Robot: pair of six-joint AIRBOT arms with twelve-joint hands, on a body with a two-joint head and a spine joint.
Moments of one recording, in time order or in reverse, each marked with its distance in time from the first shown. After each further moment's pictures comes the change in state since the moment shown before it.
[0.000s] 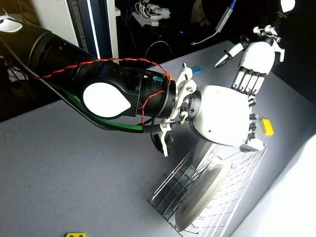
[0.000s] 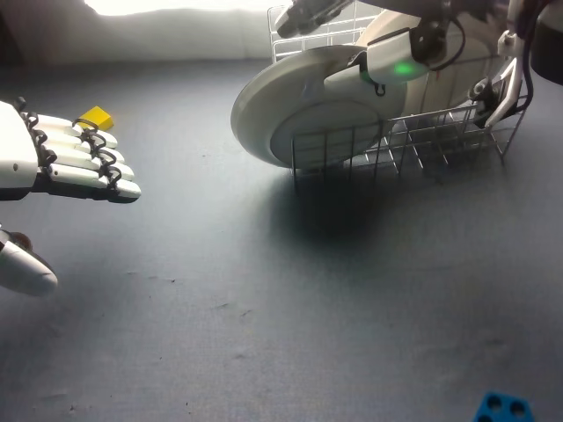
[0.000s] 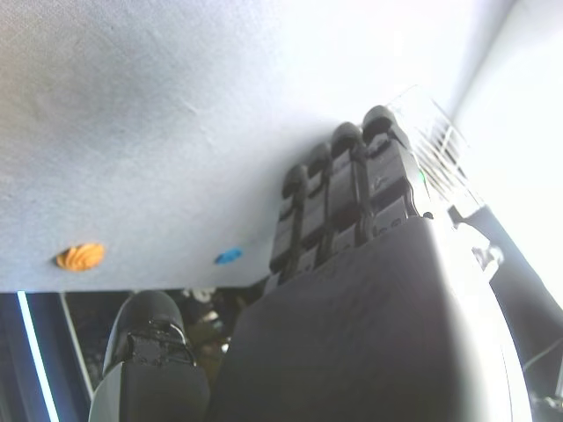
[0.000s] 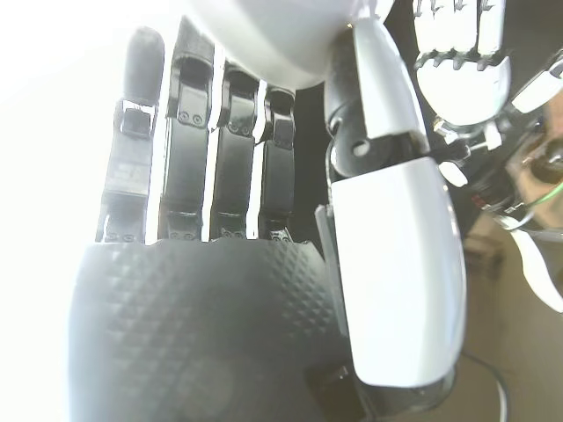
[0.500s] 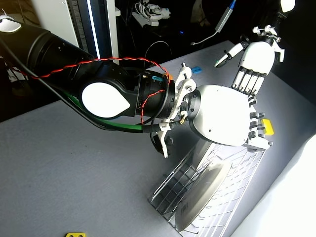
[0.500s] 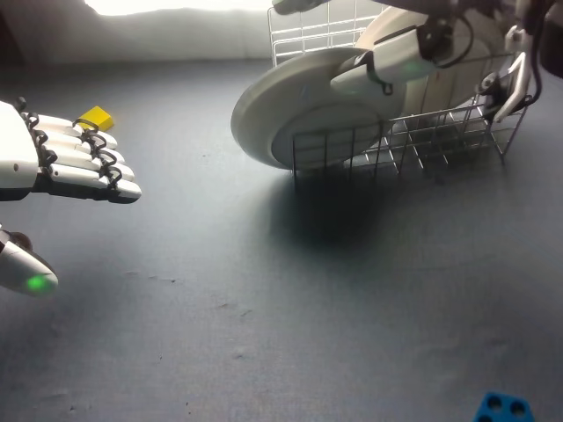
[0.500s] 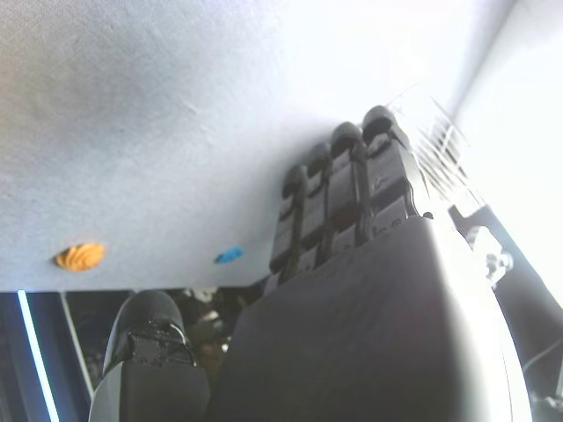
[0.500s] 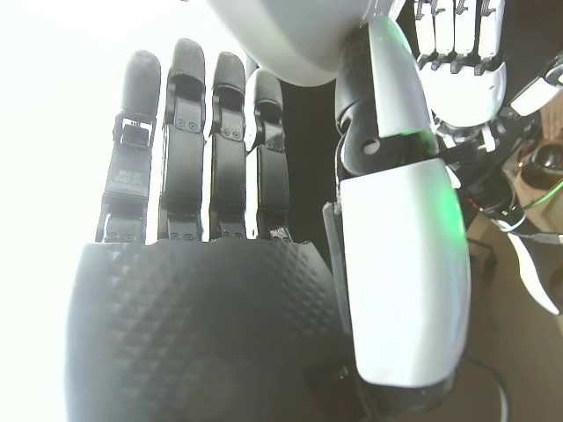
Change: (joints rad) left arm 0.000 0.000 -0.001 0.000 0.000 0.000; right arm 0.004 0.021 0.000 -0.044 0.006 0.000
